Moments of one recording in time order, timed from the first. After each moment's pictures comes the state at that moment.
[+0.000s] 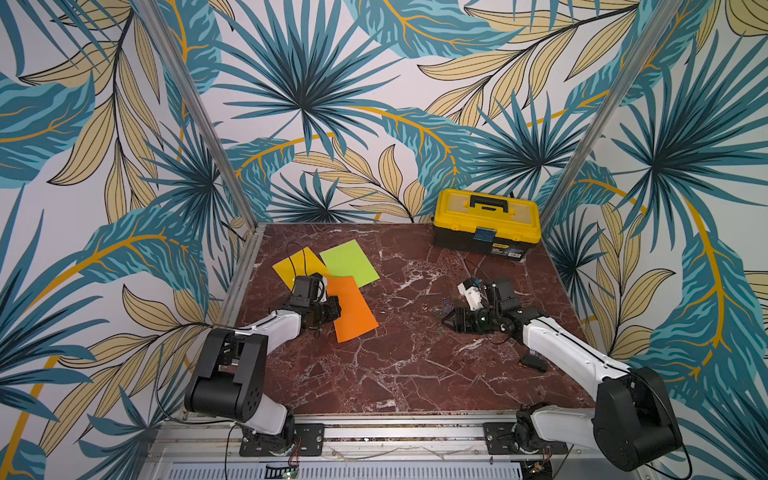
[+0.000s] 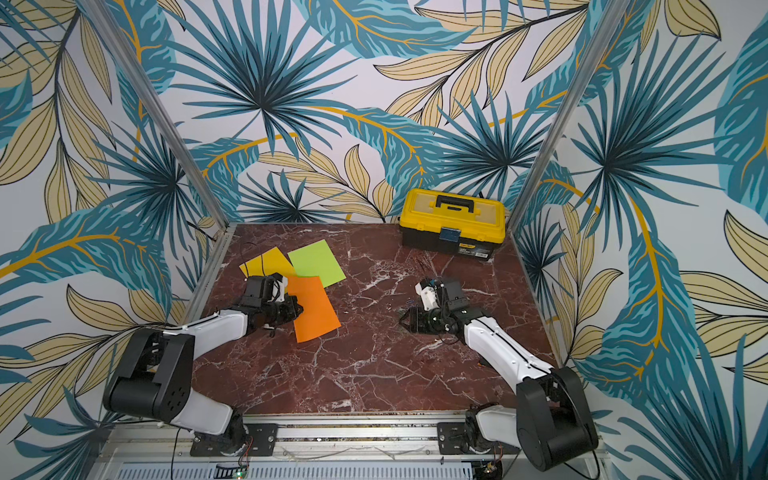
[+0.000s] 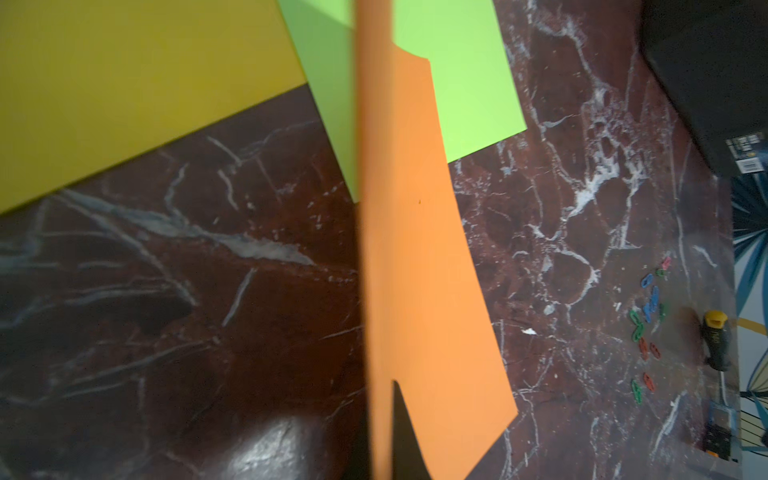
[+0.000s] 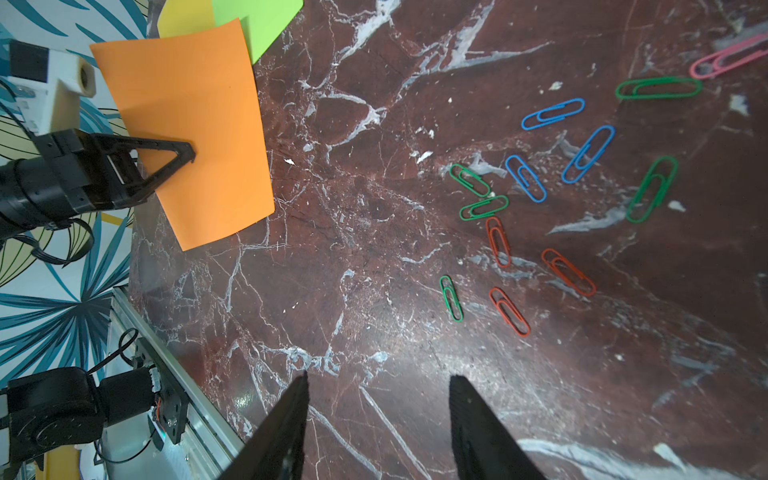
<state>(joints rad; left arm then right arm) -0.14 1.52 0.69 -0.07 0.32 -0.50 0.26 1.29 0.74 -0.41 -0.47 0.34</state>
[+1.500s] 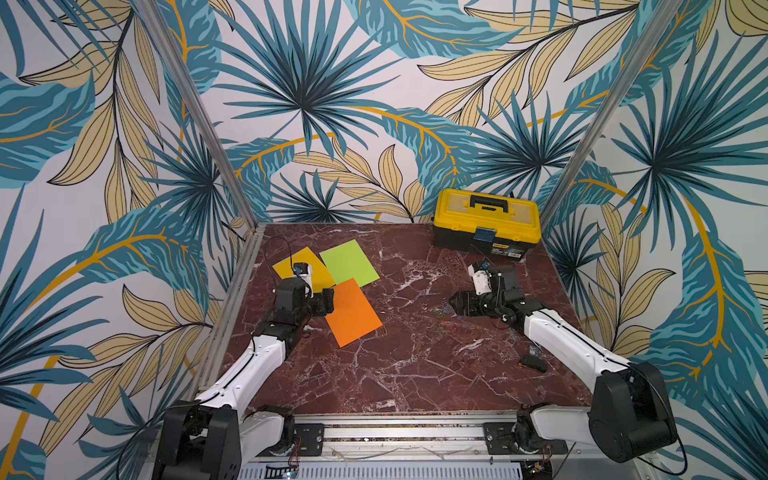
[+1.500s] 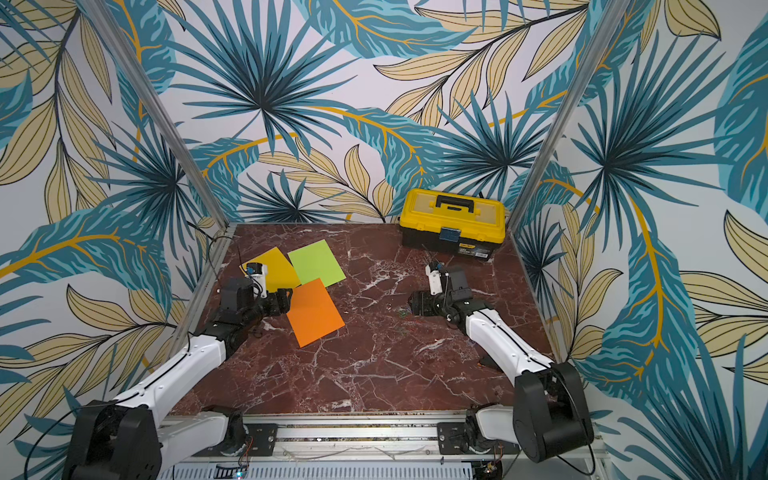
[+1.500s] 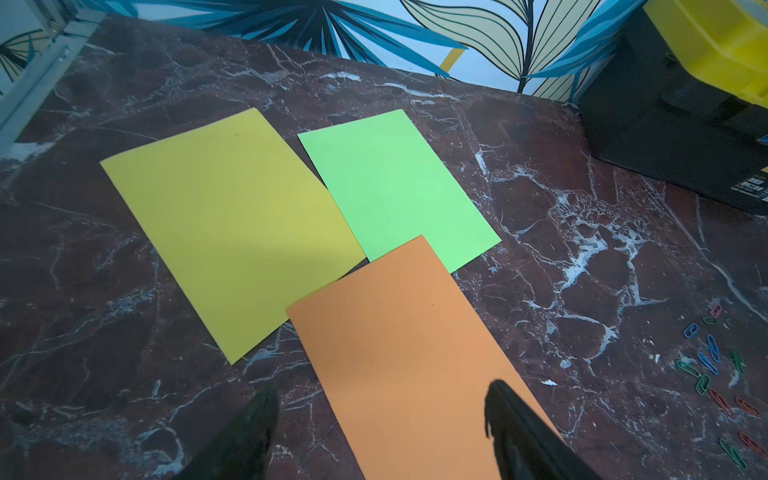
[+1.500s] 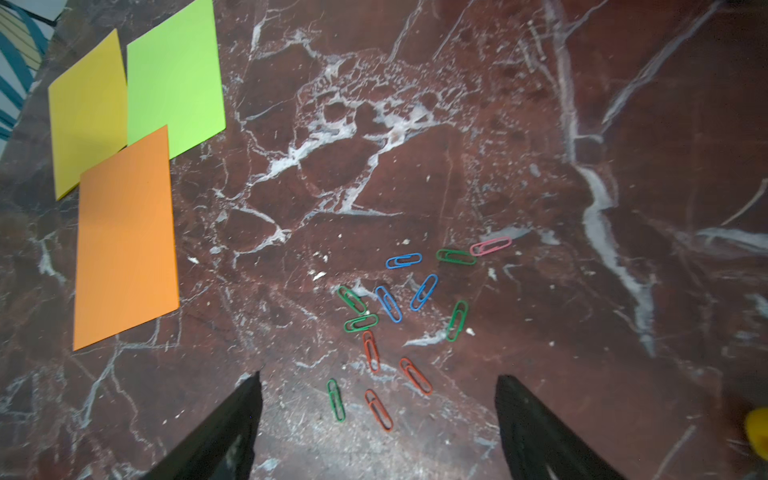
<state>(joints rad) -0.14 1.14 0.59 -0.01 0.05 -0.26 0.22 1.32 0.82 -0.32 -0.17 0.18</state>
